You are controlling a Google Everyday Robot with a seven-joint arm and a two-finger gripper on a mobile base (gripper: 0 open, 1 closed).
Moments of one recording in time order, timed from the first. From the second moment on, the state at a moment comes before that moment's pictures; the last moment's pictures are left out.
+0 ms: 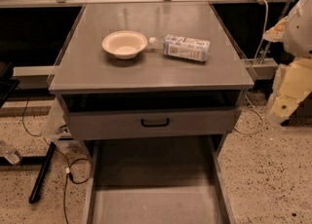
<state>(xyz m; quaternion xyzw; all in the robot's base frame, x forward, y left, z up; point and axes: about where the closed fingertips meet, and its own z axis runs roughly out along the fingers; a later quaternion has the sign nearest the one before) 0.438 -0.217 0.976 -0.60 0.78 -0.03 0.16</state>
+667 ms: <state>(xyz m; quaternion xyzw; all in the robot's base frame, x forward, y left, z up) 0.446 -0.210 0.981 -0.61 0.78 -0.04 0.17</state>
